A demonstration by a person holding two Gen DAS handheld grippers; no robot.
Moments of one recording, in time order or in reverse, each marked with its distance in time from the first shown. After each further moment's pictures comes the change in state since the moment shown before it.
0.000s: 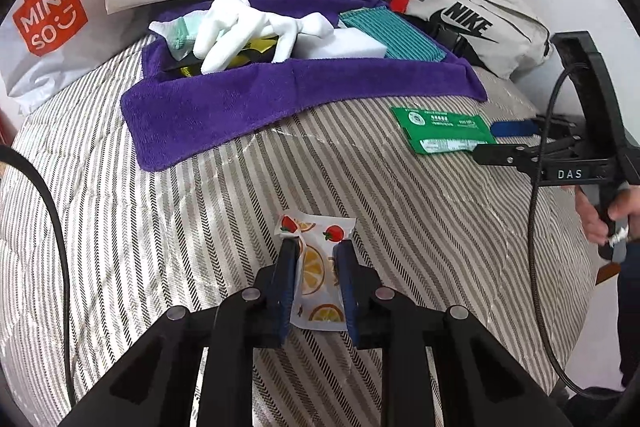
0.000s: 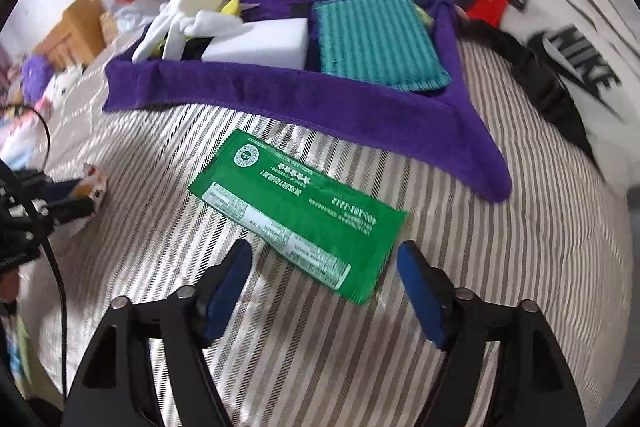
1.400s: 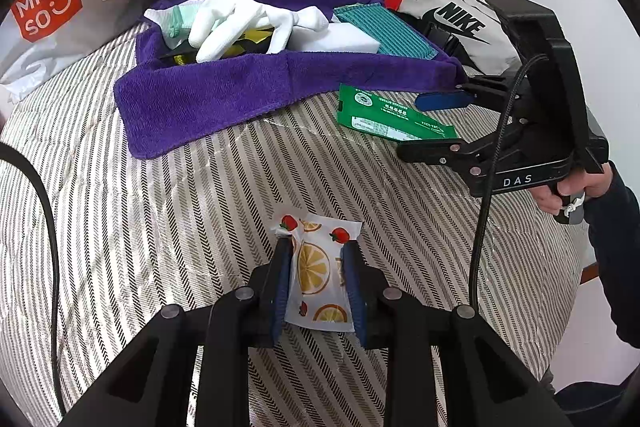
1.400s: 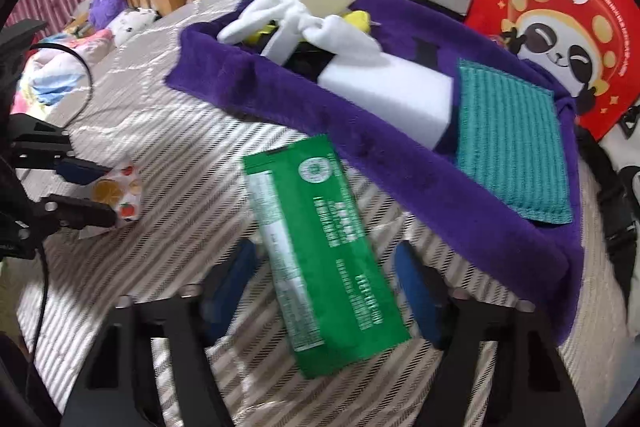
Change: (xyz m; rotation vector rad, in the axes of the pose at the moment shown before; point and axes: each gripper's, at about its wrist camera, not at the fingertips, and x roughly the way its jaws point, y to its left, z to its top) left arm -0.005 0.007 -0.002 -0.022 0.019 -0.060; right arm 0.029 0.064 0.046 -0.301 -0.046 0.157
